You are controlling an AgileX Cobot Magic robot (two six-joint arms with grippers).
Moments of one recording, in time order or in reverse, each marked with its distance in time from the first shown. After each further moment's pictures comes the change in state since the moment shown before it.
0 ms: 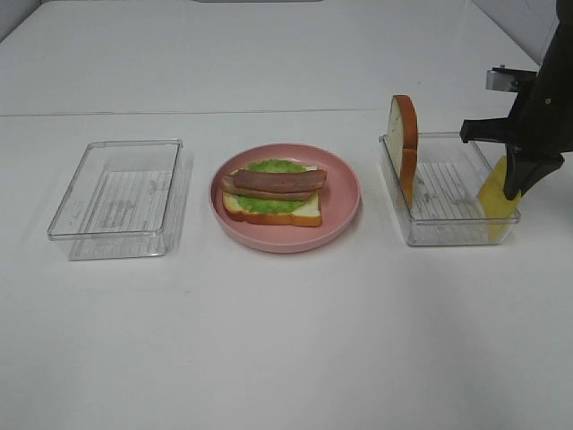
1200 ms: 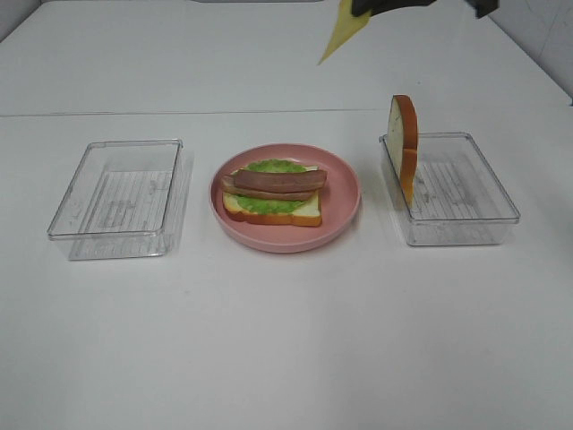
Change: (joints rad) left arm 0.000 0.000 0.000 0.002 0.000 0.003; right arm 0.287 -0.349 0.000 0.554 -0.301 -0.110
